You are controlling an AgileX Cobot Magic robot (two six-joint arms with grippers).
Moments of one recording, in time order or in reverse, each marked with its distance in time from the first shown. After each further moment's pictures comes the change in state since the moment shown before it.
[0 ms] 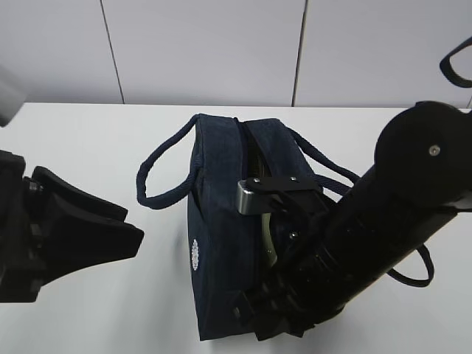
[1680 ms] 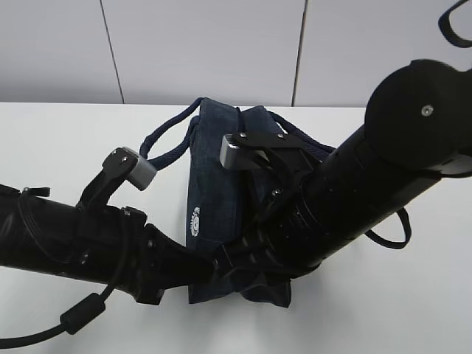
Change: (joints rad) left arm -0.002 0.558 -0.002 -0.653 0.063 0.704; right arm 0.000 0.002 -0.095 -0.015 -0.047 -0.003
